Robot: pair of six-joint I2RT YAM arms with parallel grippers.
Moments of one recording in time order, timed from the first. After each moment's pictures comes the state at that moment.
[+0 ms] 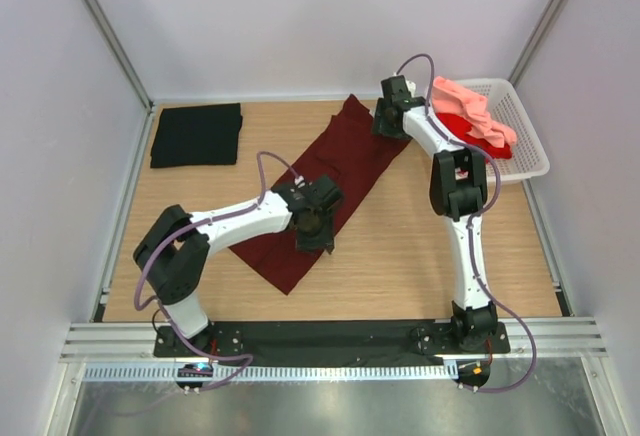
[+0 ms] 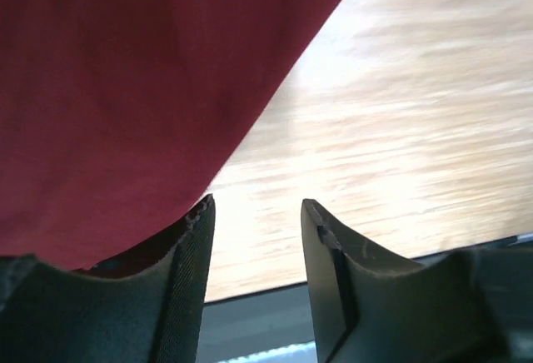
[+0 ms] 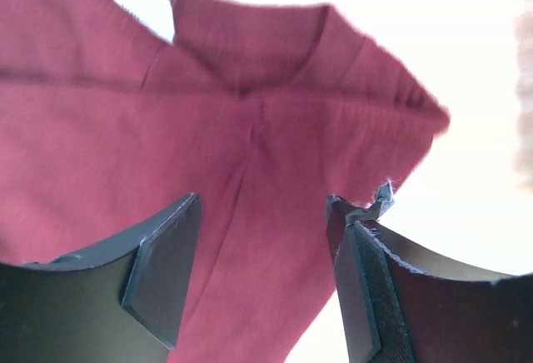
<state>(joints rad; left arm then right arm) -0.87 1.72 1.18 -0.71 -0.01 -0.88 0.24 2.45 2.14 -0.61 0.23 0.38</state>
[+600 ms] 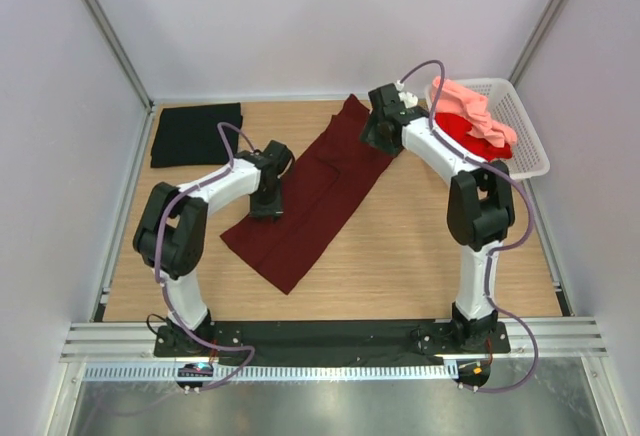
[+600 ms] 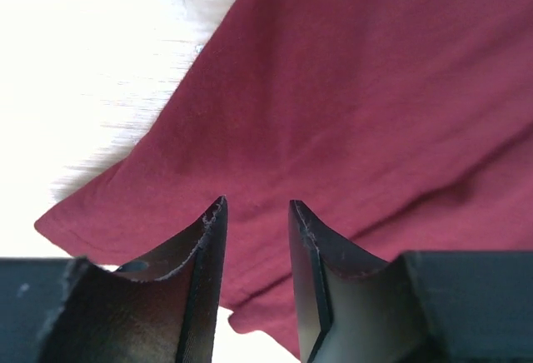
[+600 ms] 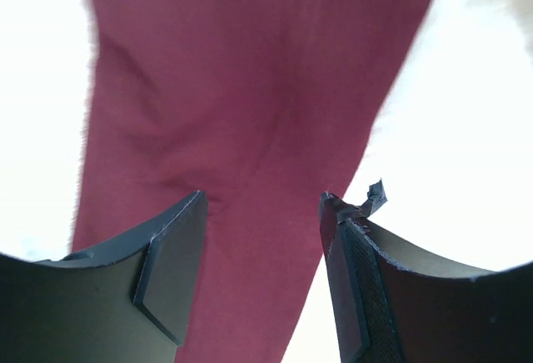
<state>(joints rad) -0.48 1.81 1.27 -0.81 -0.17 -0.51 0.38 1.99 1.72 -0.61 0.25 0.72</state>
